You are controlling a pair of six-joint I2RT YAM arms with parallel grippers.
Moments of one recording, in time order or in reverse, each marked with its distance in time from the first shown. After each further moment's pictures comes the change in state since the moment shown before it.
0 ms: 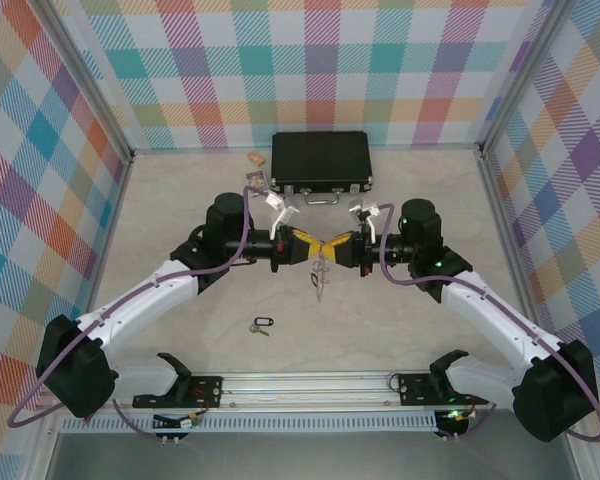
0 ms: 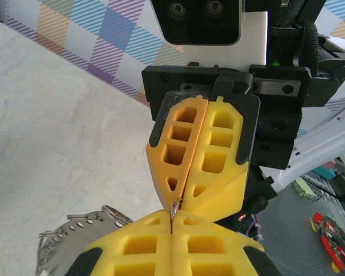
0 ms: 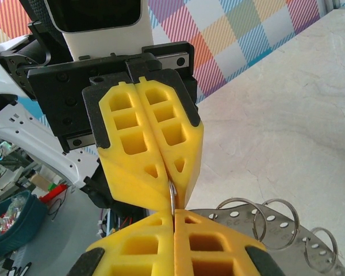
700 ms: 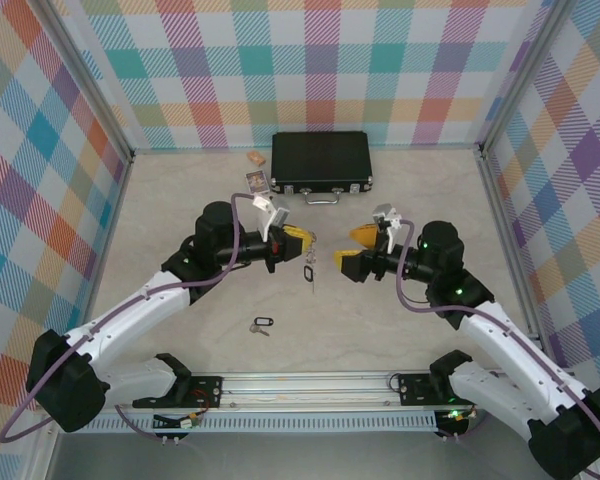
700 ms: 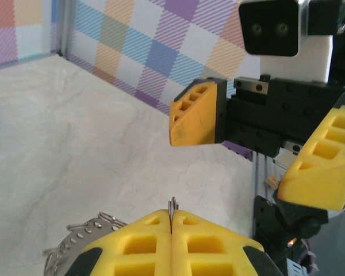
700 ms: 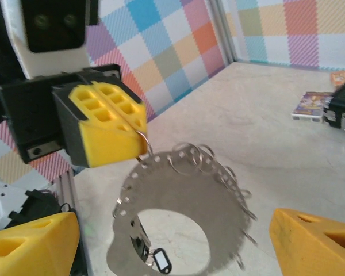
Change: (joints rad) left arm -0.001 -0.092 -0.081 0.074 -0.199 0.033; right arm 0.006 -0.236 -0.115 -0.046 0.347 -0.026
